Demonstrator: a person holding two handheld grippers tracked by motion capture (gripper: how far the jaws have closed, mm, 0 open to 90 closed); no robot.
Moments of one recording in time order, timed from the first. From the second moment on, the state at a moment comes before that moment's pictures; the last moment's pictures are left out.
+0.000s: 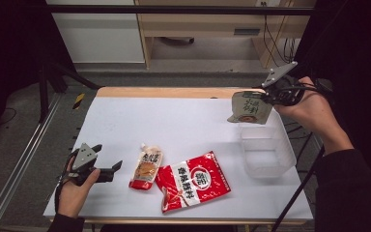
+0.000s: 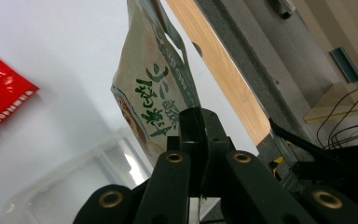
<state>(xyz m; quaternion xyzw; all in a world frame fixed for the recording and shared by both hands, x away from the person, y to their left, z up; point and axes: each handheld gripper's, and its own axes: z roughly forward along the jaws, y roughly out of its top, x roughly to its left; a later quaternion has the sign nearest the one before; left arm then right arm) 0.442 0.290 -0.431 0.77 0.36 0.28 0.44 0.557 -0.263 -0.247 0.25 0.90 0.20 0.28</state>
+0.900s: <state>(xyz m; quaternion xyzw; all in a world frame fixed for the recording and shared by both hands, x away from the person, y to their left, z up) 0.441 0.291 -0.432 0.77 0.37 0.29 0.43 0.591 -0.311 -0.289 0.28 0.90 0.19 0.27</state>
